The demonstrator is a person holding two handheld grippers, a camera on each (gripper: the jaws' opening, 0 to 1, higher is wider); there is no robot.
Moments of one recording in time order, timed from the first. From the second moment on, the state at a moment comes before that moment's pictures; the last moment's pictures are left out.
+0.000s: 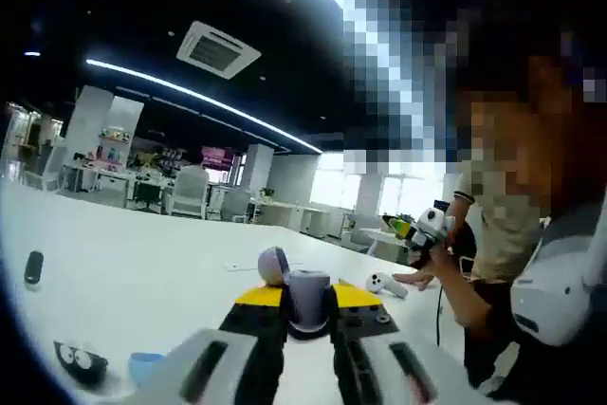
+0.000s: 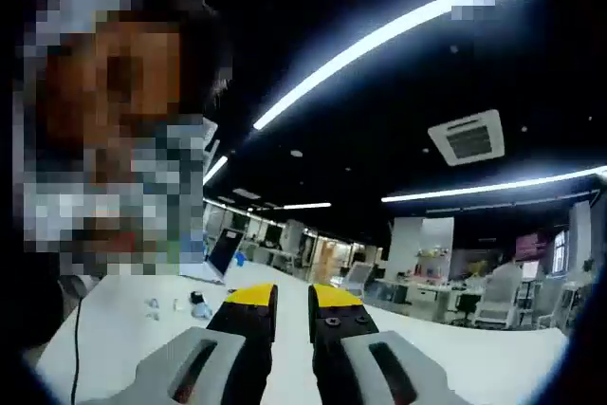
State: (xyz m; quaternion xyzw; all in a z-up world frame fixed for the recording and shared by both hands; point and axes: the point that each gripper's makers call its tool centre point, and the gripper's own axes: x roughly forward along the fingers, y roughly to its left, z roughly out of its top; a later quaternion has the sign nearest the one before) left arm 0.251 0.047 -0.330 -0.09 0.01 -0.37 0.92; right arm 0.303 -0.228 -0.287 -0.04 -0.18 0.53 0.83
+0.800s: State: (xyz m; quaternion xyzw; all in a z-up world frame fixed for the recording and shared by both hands) left arm 0.266 -0.011 -0.353 -0.05 -0.01 -0.44 0.90; right arm 0.261 -0.414 -0.367 -0.11 0.08 0.28 0.95
